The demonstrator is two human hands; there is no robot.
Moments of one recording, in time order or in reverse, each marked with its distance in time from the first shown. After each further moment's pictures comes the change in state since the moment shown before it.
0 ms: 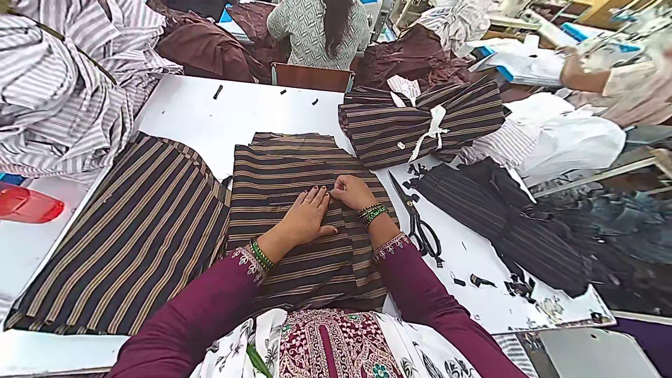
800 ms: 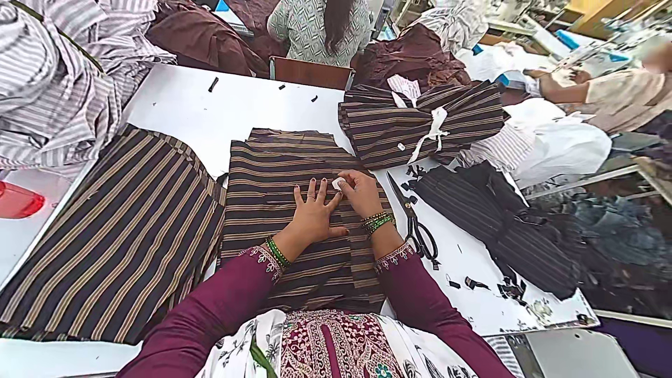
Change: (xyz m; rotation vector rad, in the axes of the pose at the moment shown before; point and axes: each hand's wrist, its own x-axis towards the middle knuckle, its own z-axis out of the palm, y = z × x) left_hand 0.025 0.021 0.005 -0.011 0.020 -0.146; right_hand -0.018 0.006 0.003 0.108 0.360 -0.172
